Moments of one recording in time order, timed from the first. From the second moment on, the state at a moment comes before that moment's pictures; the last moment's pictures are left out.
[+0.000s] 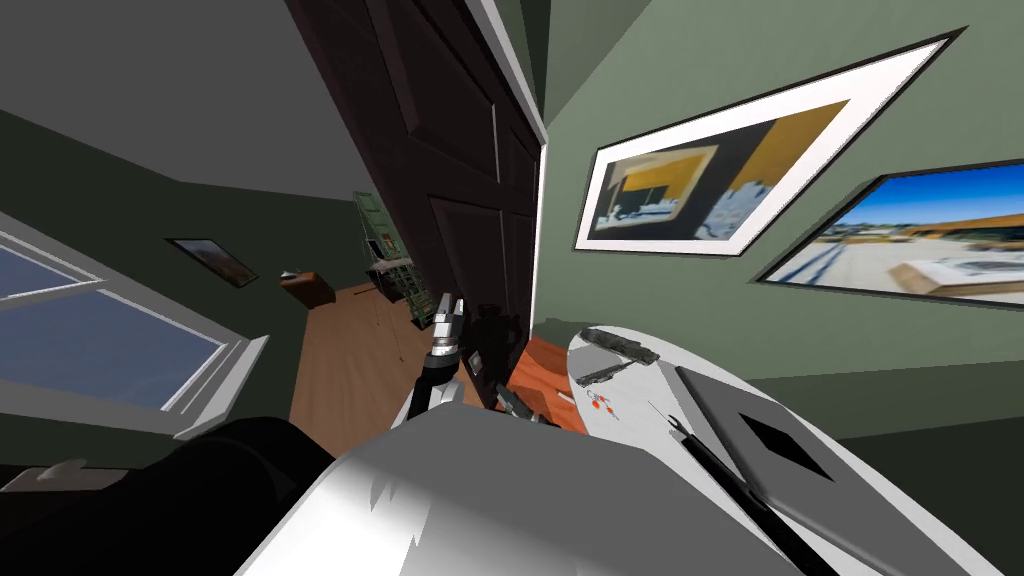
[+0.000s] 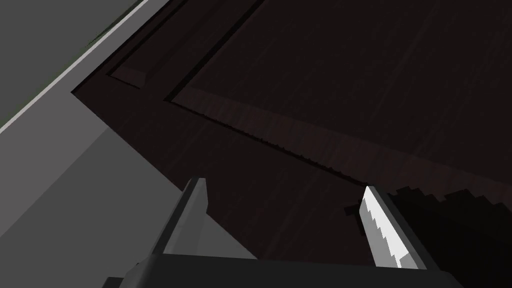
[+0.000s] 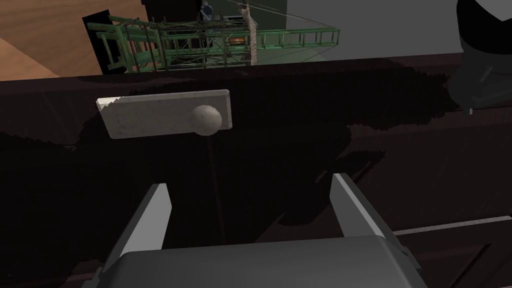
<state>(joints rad) 0.01 -0.26 1.00 -1.12 0.15 -0.77 -0.25</state>
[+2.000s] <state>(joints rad) -0.02 -0.22 1.03 -0.97 0.14 -0.82 -0.24</state>
